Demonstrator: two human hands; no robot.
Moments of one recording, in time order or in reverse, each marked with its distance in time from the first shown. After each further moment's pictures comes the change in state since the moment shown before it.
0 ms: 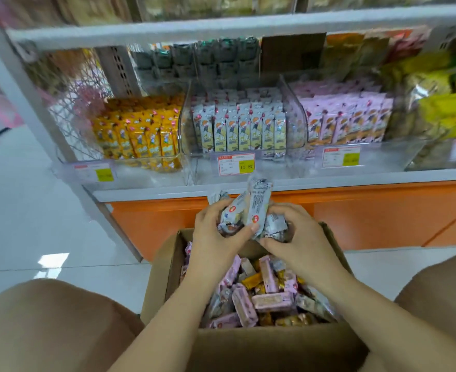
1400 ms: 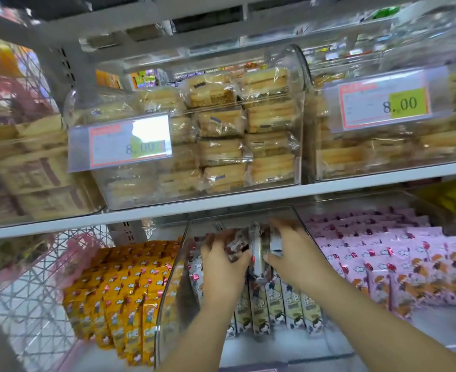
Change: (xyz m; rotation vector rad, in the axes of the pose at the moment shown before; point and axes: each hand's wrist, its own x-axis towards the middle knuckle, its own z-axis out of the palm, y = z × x) left_hand 0.277 0.079 0.017 0.212 0.216 0.082; right_hand 0.286 -0.042 -0.054 -0.340 0.094 -0.055
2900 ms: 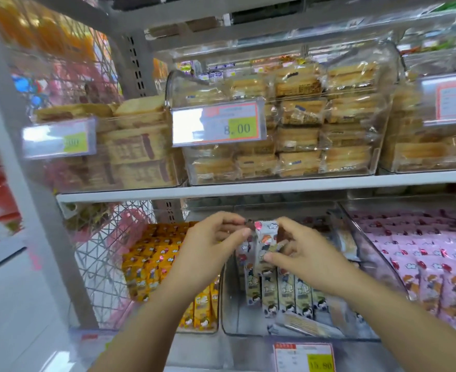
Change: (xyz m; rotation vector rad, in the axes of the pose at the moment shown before) left_hand -0.021 -0.010 -0.133 -0.128 -0.127 0.222; right_hand -0.024 -0.053 0.021 0.285 -0.198 -0.316
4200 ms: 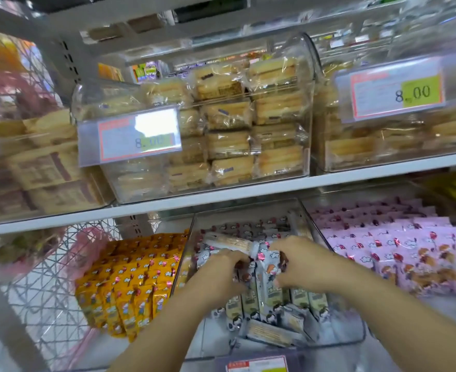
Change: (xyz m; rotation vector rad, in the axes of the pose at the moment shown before) left_hand 0.035 -0.024 0.088 0.661 -0.533 -0.064; right_hand -0.011 0.035 -0.048 -0.351 -0.254 0.286
